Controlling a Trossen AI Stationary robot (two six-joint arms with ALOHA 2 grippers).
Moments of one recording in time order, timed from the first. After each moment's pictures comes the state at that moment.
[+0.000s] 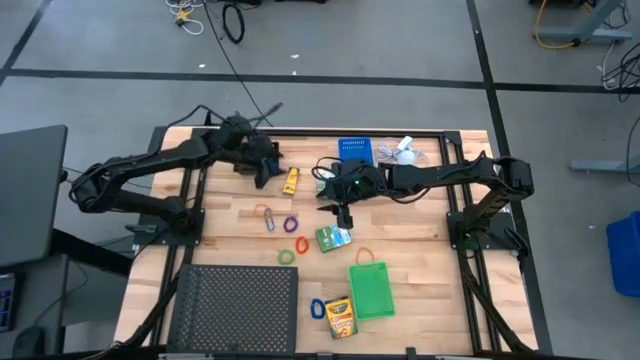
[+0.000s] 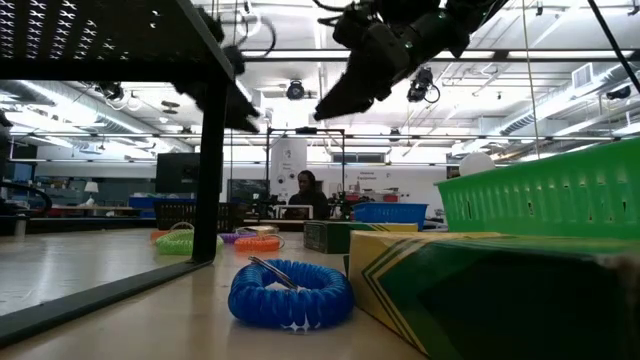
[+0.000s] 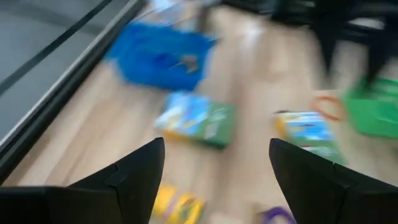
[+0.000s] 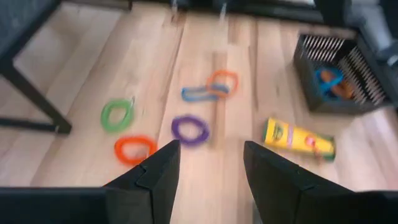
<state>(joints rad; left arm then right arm) 0.55 1.15 0.75 -0.16 0.35 0.11 -0.10 1.64 1.12 -0.12 -0.14 -0.20</state>
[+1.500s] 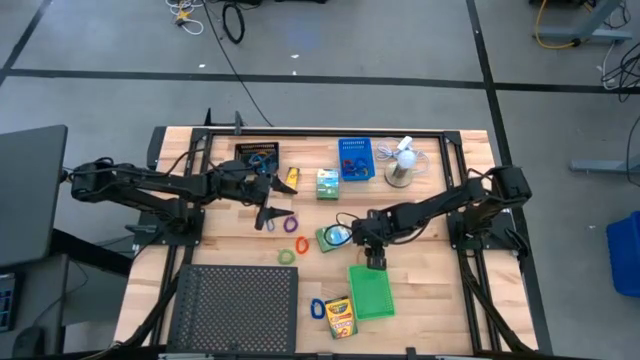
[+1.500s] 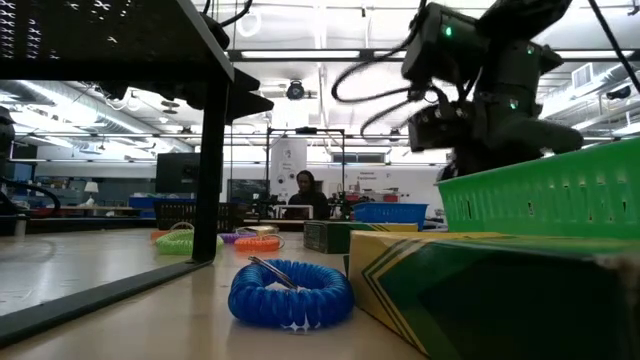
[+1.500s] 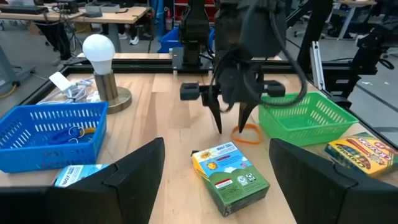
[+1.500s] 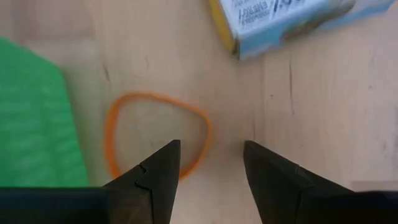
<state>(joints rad) 0.20 1.14 0.41 0.53 0.27 0.06 0.16 1.70 0.89 -0.48 -0.03 0.22</state>
